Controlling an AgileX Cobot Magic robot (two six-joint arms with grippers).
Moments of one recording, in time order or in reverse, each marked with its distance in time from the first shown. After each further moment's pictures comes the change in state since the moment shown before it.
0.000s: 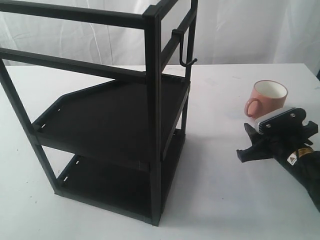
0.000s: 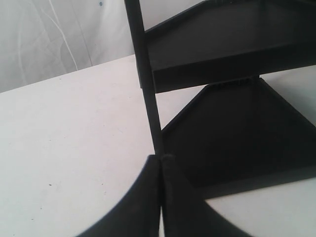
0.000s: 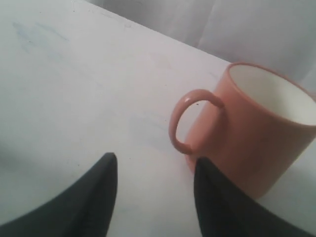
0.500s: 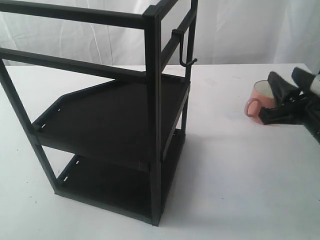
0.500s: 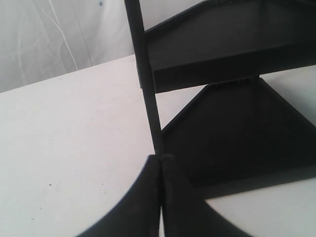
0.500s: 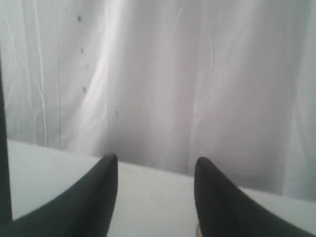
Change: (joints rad) left arm 0.000 0.000 0.000 0.000 0.000 0.000; right arm 0.000 -0.565 0.154 -0.035 0.002 0.297
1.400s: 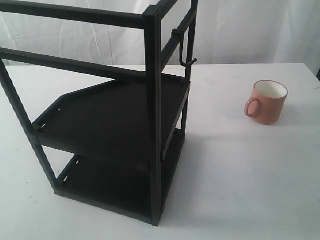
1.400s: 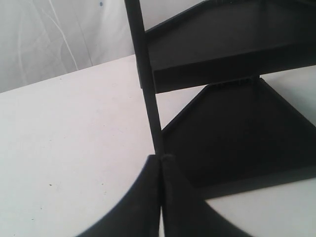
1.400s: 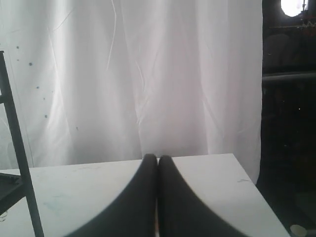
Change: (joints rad) left arm 0.000 0.000 0.000 0.000 -0.002 0.000; right arm 0.000 -1.362 -0.111 -0.021 1.560 0.255
